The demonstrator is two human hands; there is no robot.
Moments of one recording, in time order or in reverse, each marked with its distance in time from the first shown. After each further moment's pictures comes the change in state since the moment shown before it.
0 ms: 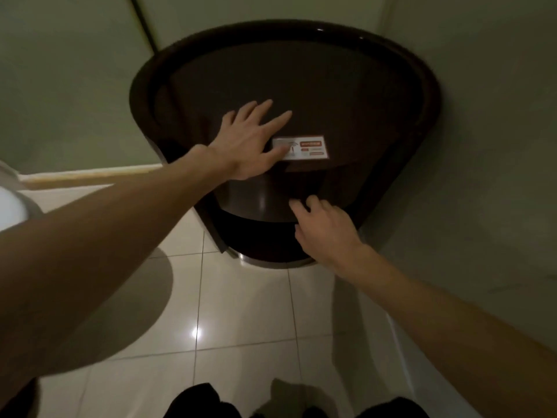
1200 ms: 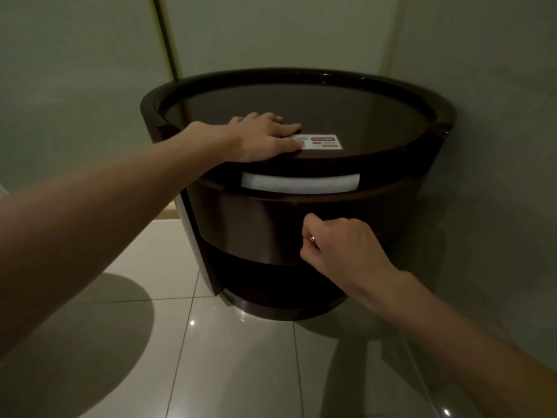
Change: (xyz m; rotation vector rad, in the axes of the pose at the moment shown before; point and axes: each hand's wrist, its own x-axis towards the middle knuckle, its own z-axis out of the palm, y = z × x) left_hand -0.002 0.003 0.009 0.001 0.001 -0.064; right_hand -0.026 -0.005 0.024 0.097 0.296 -0.158
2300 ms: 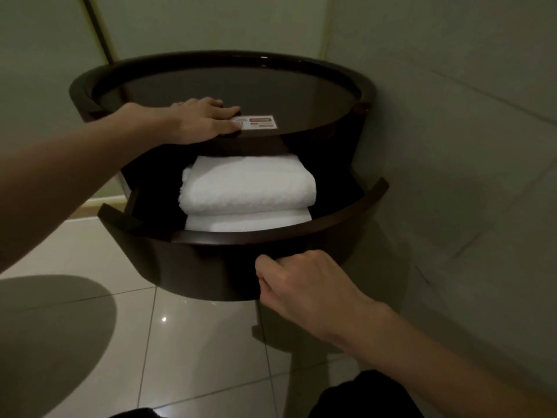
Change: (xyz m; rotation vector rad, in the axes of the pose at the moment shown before) left_hand -0.006 0.006 -0.004 -0.039 -0.056 -0.012; right_hand -0.090 -0.046 -0.039 0.053 -0.108 -0.088
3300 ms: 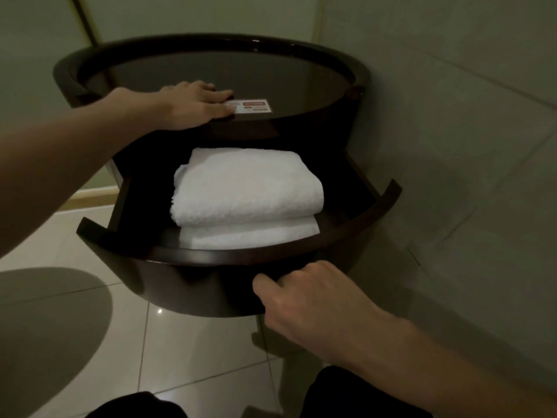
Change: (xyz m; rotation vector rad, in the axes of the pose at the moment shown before) left_hand 0.002 -0.003 0.002 0.017 0.047 0.020; right_hand -0.029 -0.023 -0.008 -0.247 -0.009 -0.075
